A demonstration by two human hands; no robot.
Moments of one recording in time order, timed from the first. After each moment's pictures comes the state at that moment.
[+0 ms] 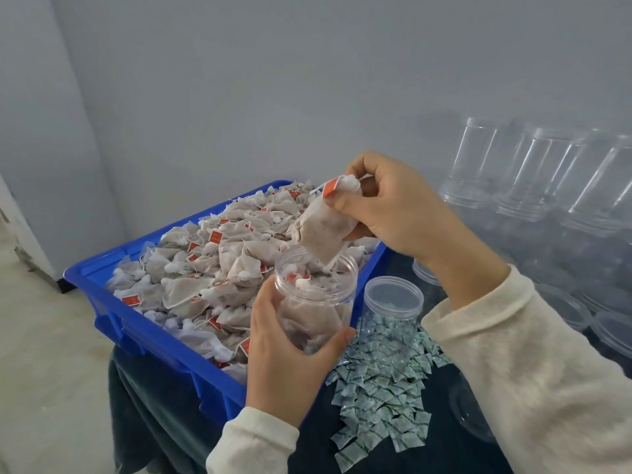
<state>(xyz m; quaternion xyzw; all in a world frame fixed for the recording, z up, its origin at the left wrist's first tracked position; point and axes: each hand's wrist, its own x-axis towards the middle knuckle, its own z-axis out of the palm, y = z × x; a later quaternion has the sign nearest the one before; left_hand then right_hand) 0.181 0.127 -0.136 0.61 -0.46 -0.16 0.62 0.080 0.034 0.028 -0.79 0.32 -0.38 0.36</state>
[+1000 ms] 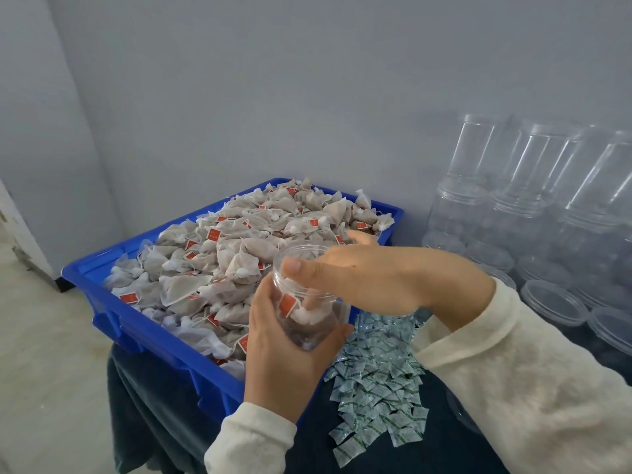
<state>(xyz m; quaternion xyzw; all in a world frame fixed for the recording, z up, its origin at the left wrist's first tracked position) 0.181 0.127 -0.133 0.59 -0.47 -0.13 0.65 0.082 0.062 0.015 -0.94 0.28 0.11 0.17</state>
